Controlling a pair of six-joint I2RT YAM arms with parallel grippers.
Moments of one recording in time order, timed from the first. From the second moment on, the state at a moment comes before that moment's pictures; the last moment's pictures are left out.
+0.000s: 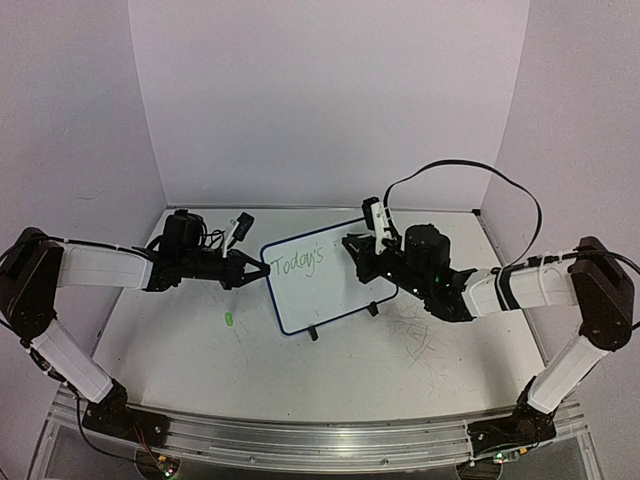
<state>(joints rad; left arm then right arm) -0.49 1.54 0.79 0.26 0.71 -0.11 0.83 1.62 0.85 0.65 0.10 0.09</state>
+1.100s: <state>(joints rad) -0.49 1.53 0.79 0.26 0.71 -0.10 0.83 1.69 0.93 0.63 0.17 0.06</state>
